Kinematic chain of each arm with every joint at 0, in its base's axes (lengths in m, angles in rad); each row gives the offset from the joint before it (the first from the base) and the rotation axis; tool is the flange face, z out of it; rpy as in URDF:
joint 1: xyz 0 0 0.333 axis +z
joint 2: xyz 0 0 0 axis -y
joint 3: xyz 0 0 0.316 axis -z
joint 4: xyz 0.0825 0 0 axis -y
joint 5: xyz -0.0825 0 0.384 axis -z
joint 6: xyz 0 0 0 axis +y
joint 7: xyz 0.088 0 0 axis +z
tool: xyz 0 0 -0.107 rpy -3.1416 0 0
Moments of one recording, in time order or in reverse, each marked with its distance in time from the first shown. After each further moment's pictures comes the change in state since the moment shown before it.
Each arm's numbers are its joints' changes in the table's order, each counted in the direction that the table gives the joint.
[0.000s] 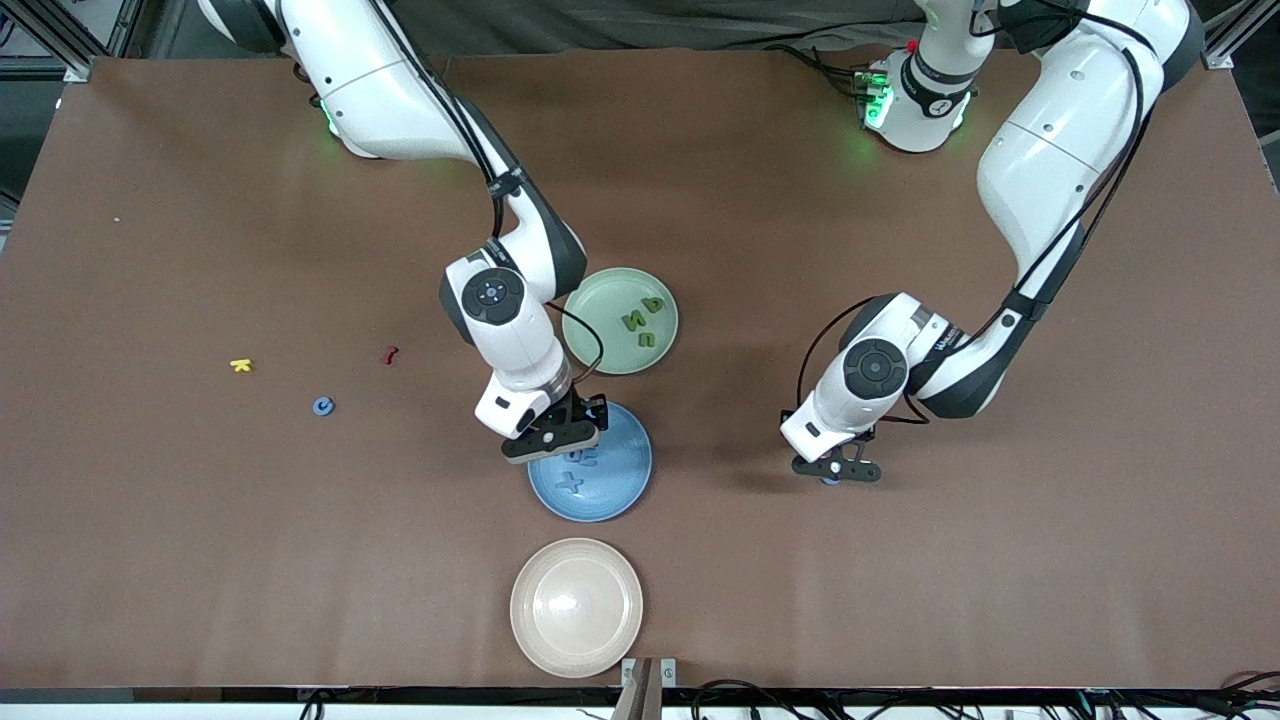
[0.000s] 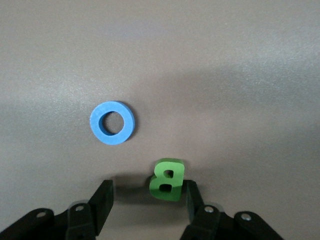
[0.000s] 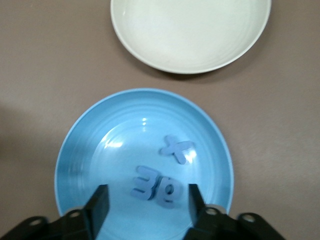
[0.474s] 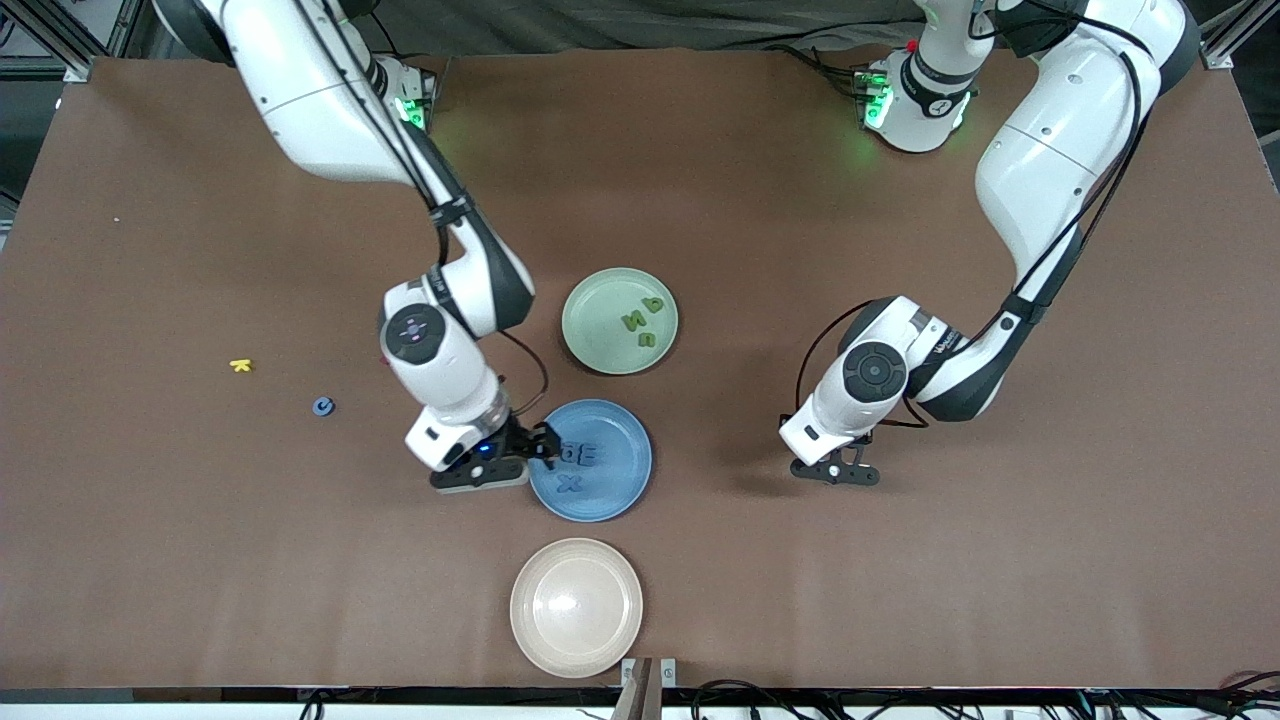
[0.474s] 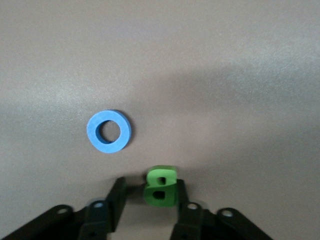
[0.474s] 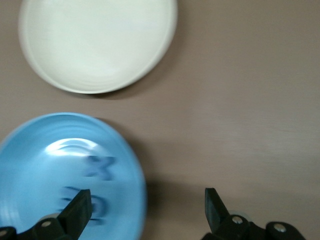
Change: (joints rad) left arm -0.006 -0.013 0.000 0.023 0.000 0.000 -0.005; right arm -0.207 0.021 -0.084 -0.024 0.001 0.027 0.048
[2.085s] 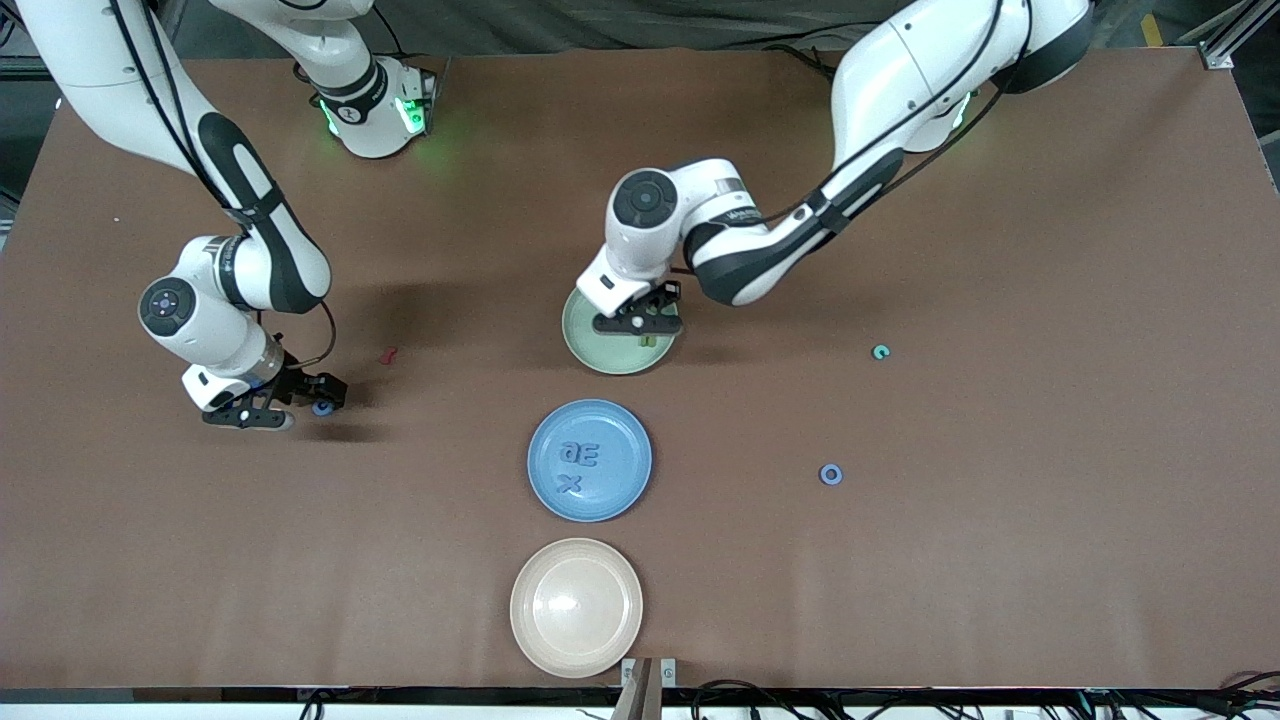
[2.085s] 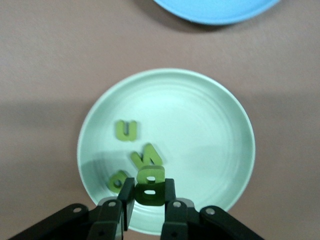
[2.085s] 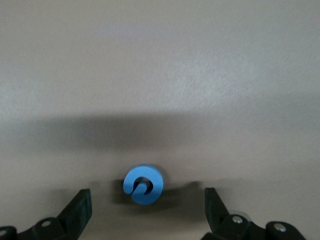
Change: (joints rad) left arm -0.291 0.023 0.277 0.027 0.039 0.142 0.574; right arm -0.505 0.262 -0.028 -0.625 0.053 -0.143 0.302
